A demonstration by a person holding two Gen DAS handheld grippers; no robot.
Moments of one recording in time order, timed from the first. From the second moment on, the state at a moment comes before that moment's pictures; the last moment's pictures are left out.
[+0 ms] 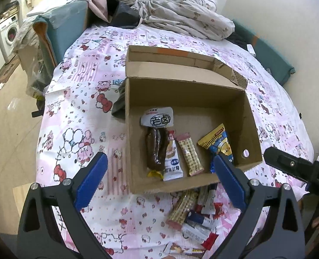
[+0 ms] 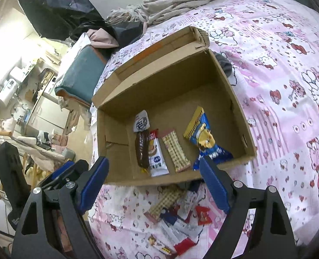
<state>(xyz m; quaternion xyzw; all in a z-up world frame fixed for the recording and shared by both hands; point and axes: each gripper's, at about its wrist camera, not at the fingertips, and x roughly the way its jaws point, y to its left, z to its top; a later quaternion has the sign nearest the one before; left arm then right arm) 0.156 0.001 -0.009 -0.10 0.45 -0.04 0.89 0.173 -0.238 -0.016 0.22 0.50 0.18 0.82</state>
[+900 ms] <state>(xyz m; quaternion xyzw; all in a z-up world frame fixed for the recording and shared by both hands) 0.100 0.023 -0.019 -0.13 0.47 -0.02 0.87 0.113 -0.257 -0.034 0.26 0.53 0.17 0.79</state>
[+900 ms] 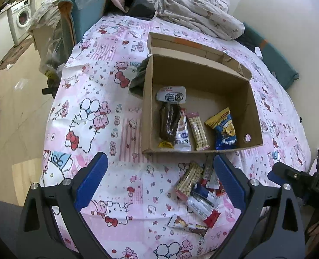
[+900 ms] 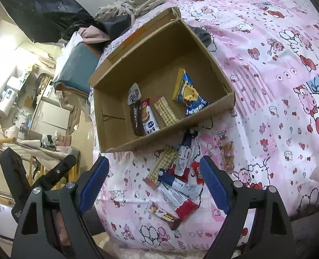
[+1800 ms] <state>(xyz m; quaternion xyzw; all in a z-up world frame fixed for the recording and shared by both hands) 0.091 0.009 -0.081 -0.15 0.57 -0.01 0.81 0.114 -0.288 -0.074 0.31 0.56 0.11 0.76</state>
